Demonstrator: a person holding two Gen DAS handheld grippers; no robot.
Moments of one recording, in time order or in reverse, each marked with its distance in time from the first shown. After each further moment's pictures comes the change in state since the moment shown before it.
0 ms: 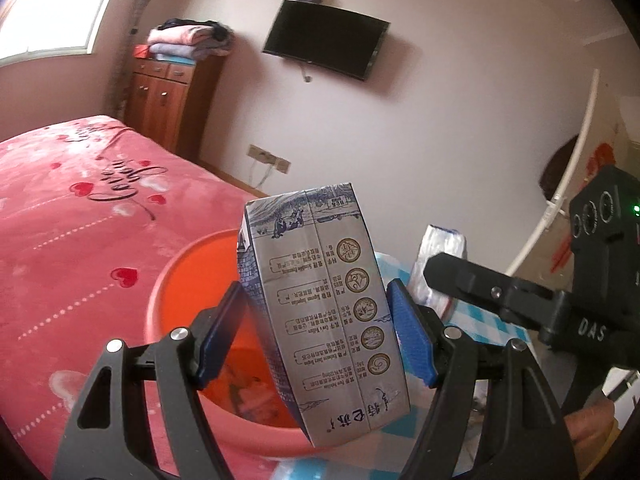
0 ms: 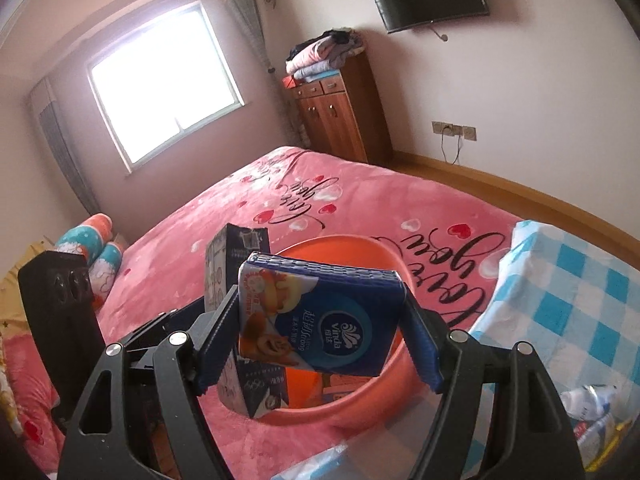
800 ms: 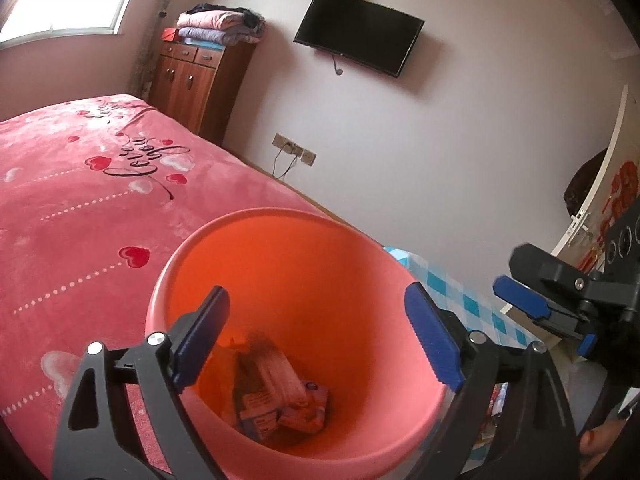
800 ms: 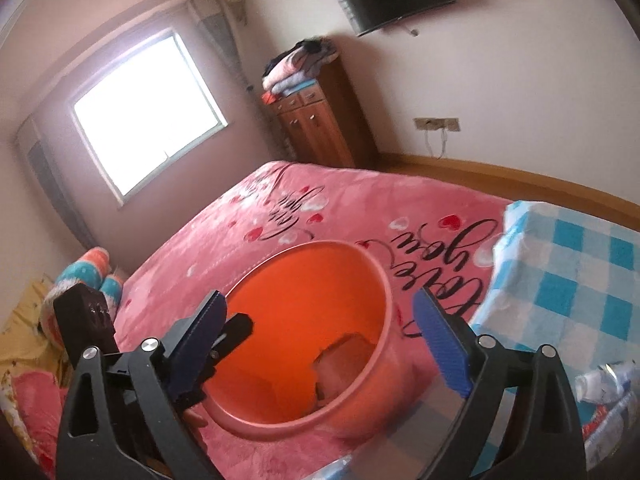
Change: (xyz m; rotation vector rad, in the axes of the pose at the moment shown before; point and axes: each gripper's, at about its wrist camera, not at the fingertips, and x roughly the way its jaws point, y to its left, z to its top) left arm 0.031 0.021 -0.011 -0.072 0.008 0.056; right arm -0.005 -0.032 -0.010 0.129 -0.062 -0.018
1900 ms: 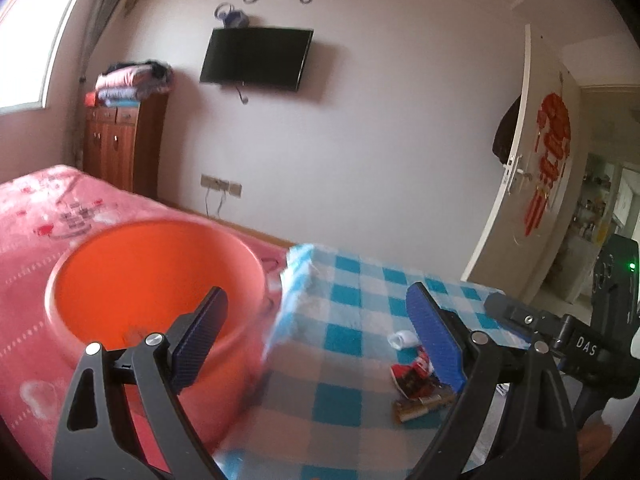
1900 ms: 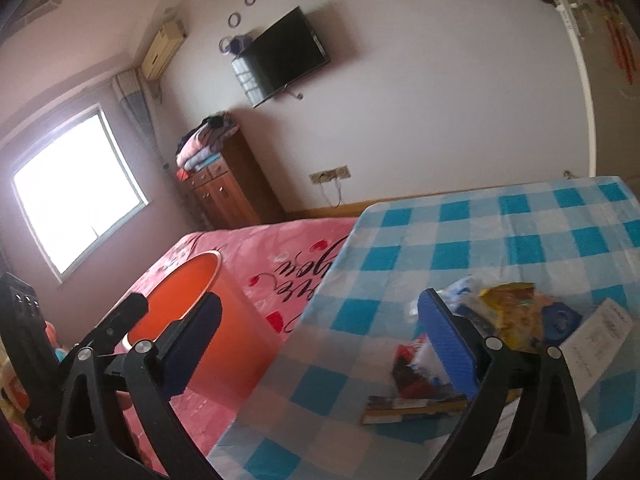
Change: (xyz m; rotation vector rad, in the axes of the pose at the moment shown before) left arm -0.041 -0.118 -0.071 0.262 -0.082 -0.170; right arm -0.151 -0.101 -0.110 0.170 -0.276 -0.287
